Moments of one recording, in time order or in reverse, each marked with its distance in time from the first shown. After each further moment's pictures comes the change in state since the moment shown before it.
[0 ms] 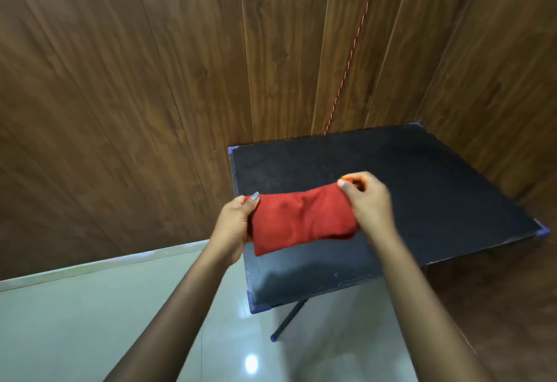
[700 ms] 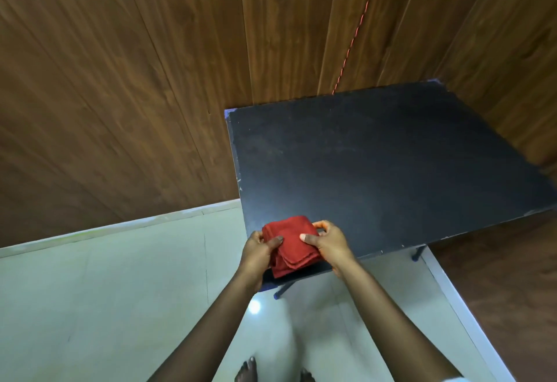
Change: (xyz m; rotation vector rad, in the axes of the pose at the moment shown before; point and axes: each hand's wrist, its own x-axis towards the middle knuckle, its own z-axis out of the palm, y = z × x) left_hand 0.029 -0.134 -0.018 0.095 0.107 -0.349; right_hand -0.044 0.126 0.096 0.005 -0.411 0.551
